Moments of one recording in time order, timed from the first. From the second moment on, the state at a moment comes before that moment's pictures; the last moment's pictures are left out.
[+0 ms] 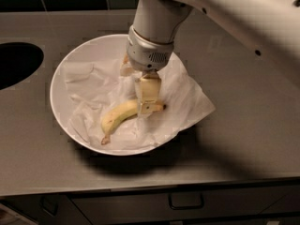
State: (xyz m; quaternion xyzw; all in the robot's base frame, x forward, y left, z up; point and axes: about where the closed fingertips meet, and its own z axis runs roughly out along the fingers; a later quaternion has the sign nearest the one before) arm 0.490 0.025 0.898 -0.80 0.57 0.10 0.12
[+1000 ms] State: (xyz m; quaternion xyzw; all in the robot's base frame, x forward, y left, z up) arm 0.495 0.013 0.867 -0.79 0.59 0.10 0.10
